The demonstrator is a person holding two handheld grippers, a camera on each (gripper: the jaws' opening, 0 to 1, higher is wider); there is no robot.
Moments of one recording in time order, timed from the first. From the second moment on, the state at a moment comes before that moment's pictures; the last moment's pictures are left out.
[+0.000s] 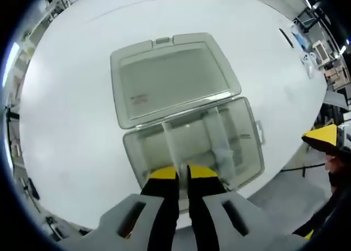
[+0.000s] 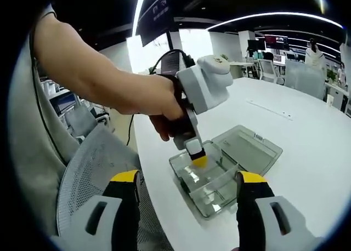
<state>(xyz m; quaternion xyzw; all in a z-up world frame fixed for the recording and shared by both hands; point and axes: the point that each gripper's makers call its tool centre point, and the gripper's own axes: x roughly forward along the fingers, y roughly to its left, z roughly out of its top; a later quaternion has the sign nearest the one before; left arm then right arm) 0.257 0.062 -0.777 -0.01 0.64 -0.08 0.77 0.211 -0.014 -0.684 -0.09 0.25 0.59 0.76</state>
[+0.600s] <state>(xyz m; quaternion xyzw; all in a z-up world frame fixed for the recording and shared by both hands) 0.257 0.062 -0.778 -0.02 0.63 -0.07 0.77 0.211 -0.015 -0.684 -0.09 0.25 0.59 0.76</state>
